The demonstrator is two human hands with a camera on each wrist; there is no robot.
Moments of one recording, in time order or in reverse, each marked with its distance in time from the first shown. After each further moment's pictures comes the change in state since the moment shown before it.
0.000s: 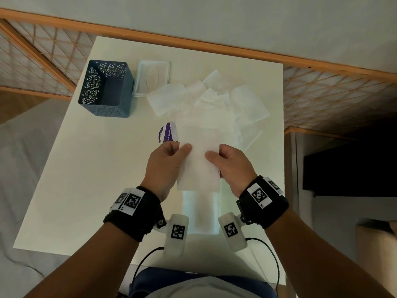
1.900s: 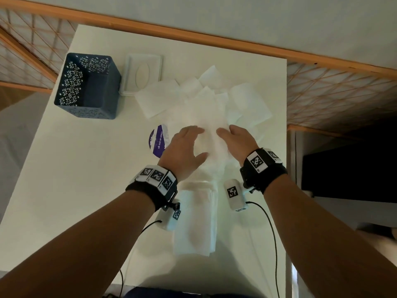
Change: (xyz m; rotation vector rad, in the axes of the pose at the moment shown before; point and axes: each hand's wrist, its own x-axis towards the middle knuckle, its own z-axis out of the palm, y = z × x) left_hand 0.095 -0.020 0.039 0.946 -0.225 0.401; right_hand 0.117 -0.006 -0.041 -0.321 0.106 0.052
